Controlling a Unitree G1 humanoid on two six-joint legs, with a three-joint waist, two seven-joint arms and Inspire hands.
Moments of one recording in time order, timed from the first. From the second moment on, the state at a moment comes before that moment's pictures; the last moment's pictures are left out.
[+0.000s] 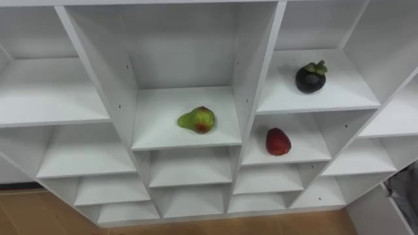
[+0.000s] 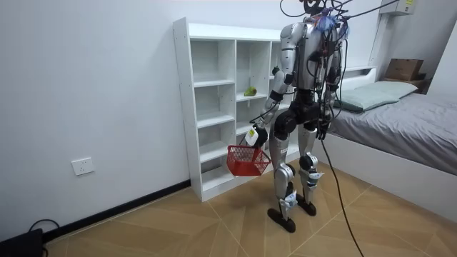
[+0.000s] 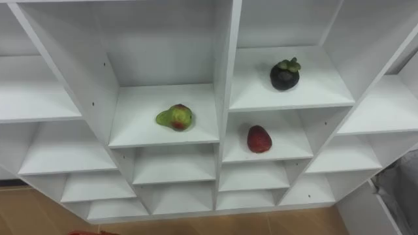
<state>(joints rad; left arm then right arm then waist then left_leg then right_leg) 0.15 0.18 0.03 1.12 0.09 -0.03 0.09 0.12 -0.23 0.06 1.29 0.07 -0.03 0.05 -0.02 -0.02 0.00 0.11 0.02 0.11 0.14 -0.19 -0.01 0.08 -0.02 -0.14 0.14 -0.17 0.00</state>
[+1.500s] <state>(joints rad) 0.14 0.19 0.03 1.12 0.09 -0.06 0.11 0.15 -0.23 0.00 1.16 -0.07 -0.07 -0.14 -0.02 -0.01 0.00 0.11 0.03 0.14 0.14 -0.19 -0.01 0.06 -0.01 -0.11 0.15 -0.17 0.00</state>
